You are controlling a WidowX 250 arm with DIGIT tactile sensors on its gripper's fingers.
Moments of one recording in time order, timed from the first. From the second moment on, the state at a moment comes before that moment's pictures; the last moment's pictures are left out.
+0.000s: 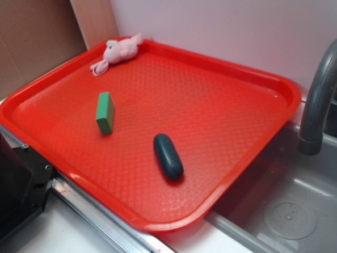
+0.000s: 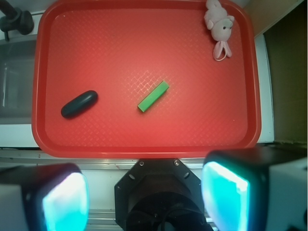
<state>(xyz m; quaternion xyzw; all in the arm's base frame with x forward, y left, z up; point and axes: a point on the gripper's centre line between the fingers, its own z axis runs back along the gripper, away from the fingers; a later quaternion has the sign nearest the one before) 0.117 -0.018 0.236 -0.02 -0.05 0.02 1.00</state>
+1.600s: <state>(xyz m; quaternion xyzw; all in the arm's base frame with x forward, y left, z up) 0.172 -0.118 0.120 -0.05 -0.04 0.43 0.90</state>
